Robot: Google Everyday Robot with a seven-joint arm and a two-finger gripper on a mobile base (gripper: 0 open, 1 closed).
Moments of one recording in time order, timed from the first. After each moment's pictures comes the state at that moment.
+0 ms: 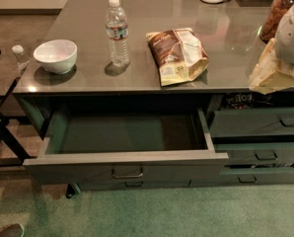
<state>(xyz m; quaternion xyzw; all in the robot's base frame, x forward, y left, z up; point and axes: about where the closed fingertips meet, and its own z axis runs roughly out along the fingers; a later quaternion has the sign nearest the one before) 0.438 -0.216 0.979 -0.60 0.78 -0.04 0.16</state>
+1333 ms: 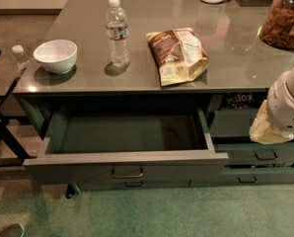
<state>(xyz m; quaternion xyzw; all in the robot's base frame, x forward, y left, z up) 0.408 -0.247 0.869 -0.60 0.79 -0.04 0.10</state>
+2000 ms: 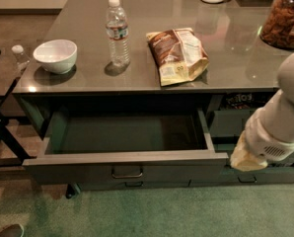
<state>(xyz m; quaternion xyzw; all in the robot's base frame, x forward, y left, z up) 0.394 -0.228 0.787 -0.59 0.80 0.03 0.08</state>
